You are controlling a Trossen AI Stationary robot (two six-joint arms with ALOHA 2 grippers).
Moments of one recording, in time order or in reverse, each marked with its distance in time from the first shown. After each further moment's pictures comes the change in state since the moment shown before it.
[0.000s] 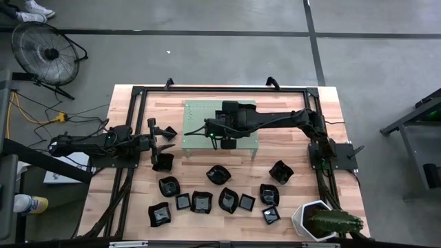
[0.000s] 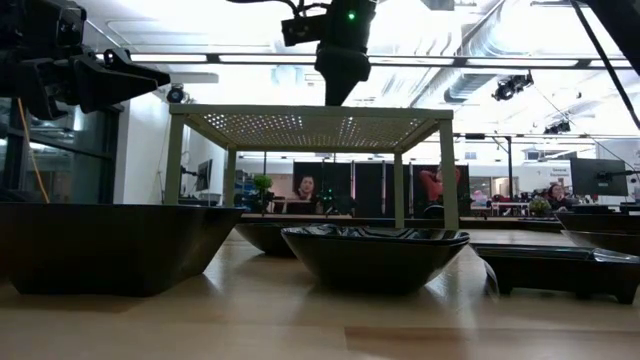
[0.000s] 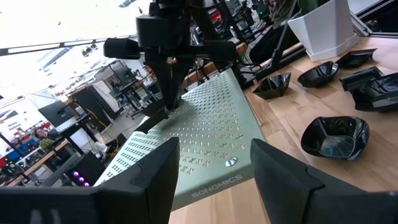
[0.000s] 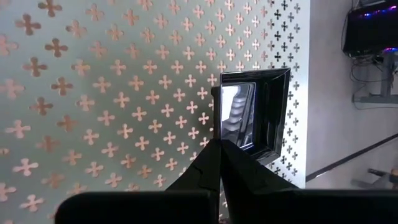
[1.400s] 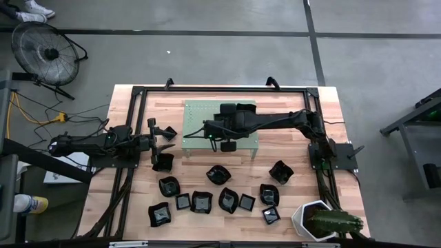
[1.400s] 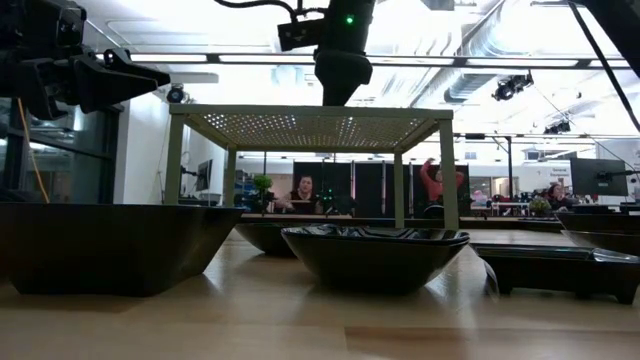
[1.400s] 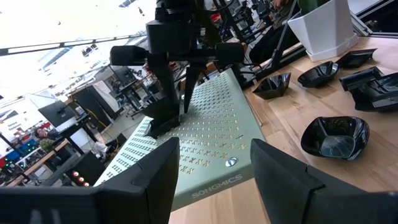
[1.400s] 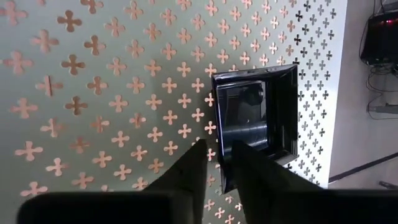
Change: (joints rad) left arm 0.000 0.000 0.000 0.000 0.000 0.000; right arm 0.006 0.019 0.002 0.011 -0.055 -0.037
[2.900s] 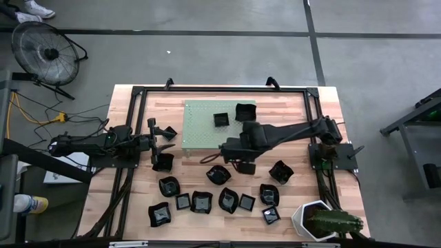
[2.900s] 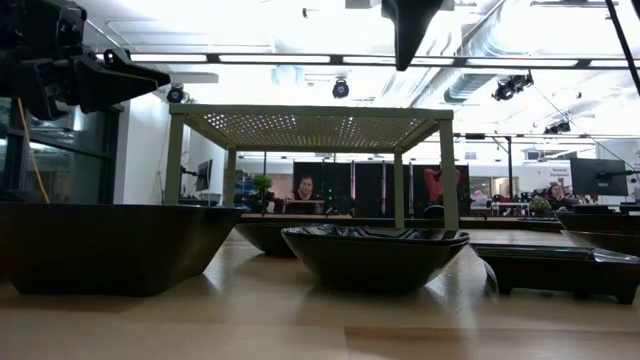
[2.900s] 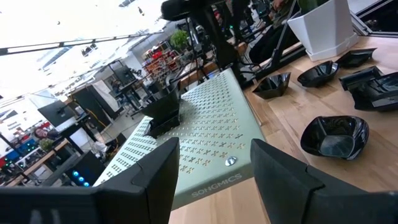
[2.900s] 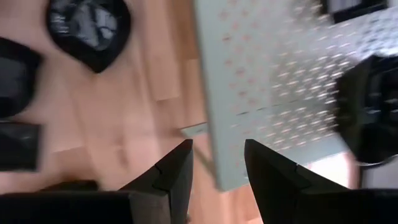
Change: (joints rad) left arm 0.000 0.000 0.000 -0.002 0.000 0.000; right arm 0.202 -0.144 0.000 -0.373 -0.206 0.455
